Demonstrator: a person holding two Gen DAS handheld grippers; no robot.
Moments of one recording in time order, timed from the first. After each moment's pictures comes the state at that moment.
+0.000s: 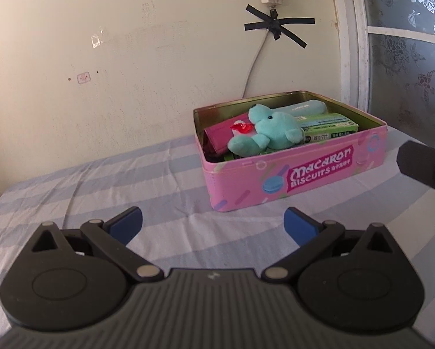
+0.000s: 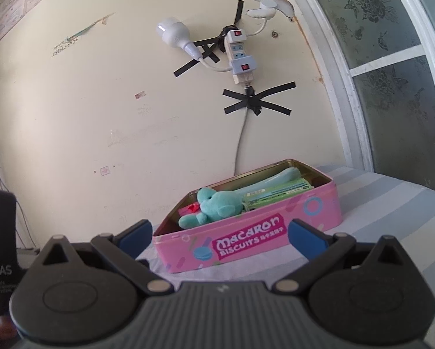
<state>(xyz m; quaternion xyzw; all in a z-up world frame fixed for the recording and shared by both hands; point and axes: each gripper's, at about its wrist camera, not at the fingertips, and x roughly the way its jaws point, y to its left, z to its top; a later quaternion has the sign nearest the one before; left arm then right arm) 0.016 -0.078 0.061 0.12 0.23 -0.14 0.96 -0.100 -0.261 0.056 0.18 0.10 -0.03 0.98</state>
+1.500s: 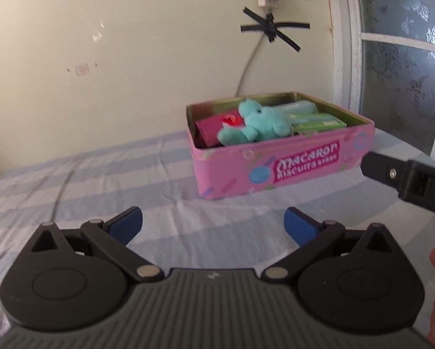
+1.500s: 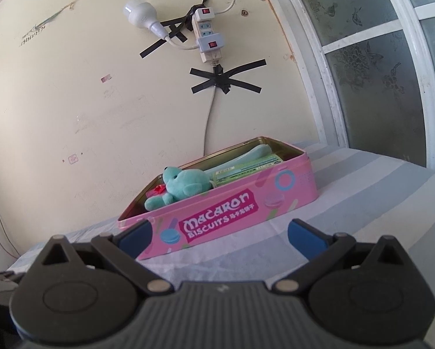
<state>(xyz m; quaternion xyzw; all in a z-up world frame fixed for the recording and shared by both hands) 0.001 -0.071 0.052 0.10 0.22 -0.15 0.96 -0.087 -0.268 0.034 0.19 0.14 -0.08 0.97</state>
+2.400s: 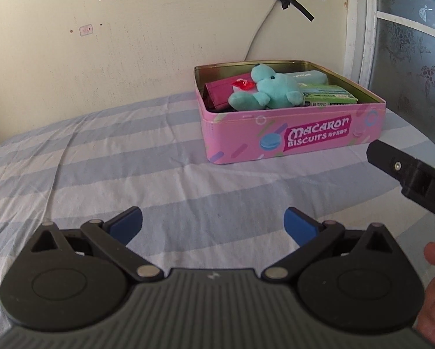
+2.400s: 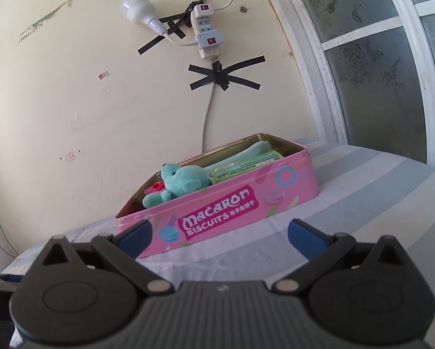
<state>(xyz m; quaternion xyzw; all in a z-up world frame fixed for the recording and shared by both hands) 0.012 -0.065 0.050 0.09 0.31 -0.13 0.94 -0.080 -0.264 0.028 0.19 0.15 -0.08 0.97</state>
